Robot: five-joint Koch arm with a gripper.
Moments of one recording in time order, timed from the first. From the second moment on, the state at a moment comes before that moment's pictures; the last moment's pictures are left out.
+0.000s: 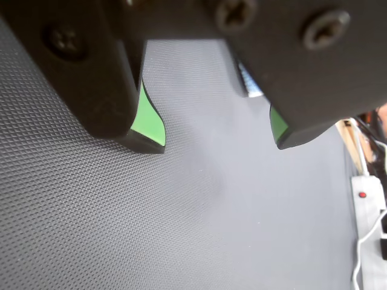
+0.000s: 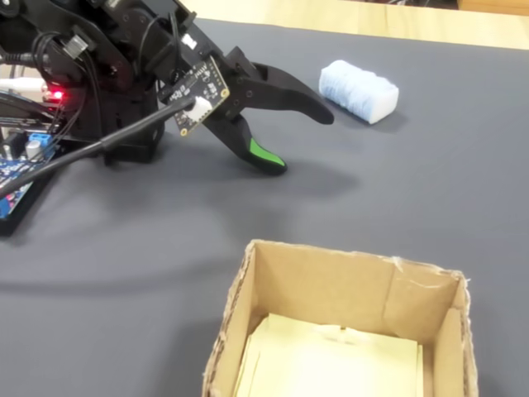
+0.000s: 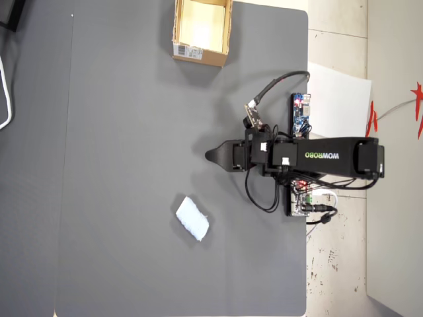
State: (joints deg) arm 3.3 130.8 175.7 -0.4 105.9
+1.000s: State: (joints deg) arm -1.3 130.8 170.0 6.6 107.3
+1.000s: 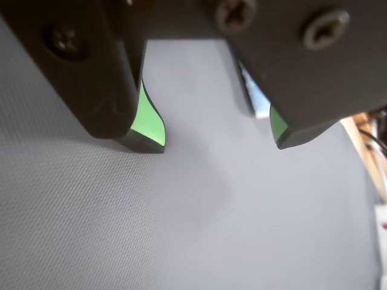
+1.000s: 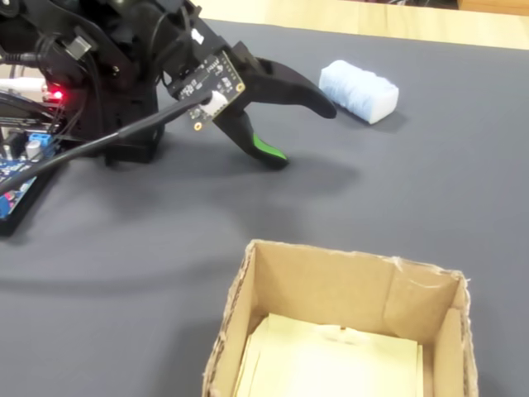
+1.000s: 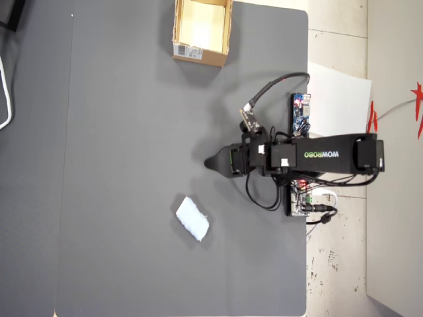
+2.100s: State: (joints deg) arm -20.7 95.9 124.5 38.4 116.4
